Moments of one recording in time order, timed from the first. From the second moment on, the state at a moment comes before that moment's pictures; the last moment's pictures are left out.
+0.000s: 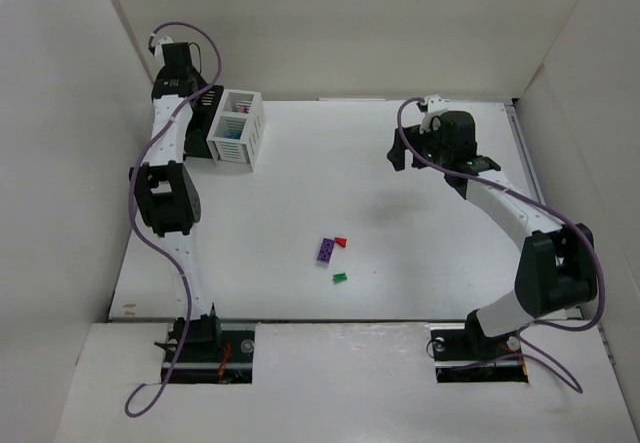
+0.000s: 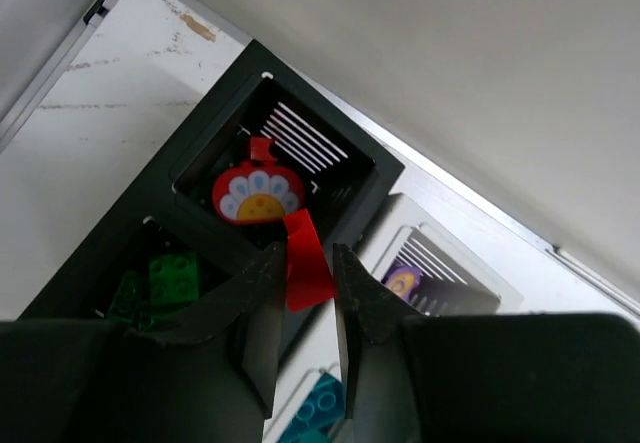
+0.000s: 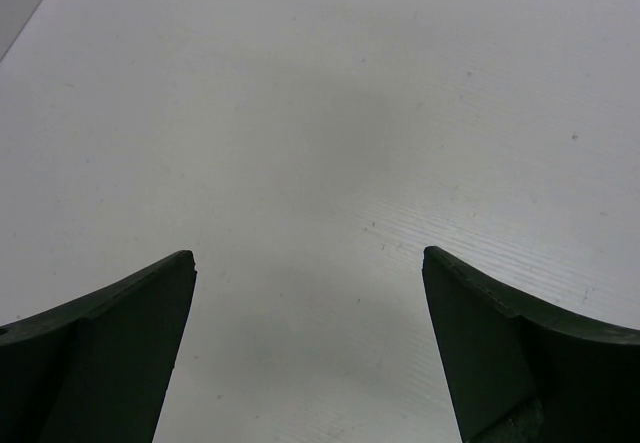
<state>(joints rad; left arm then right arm) 0.08 2.22 2.21 -0.55 -0.15 -0.52 0.24 1.50 1.11 -0.07 -0.21 0.05</state>
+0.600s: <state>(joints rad) 0.09 2.36 2.27 -0.41 -0.14 -0.47 0.26 1.56 1.15 -0.07 -0.21 0.07</state>
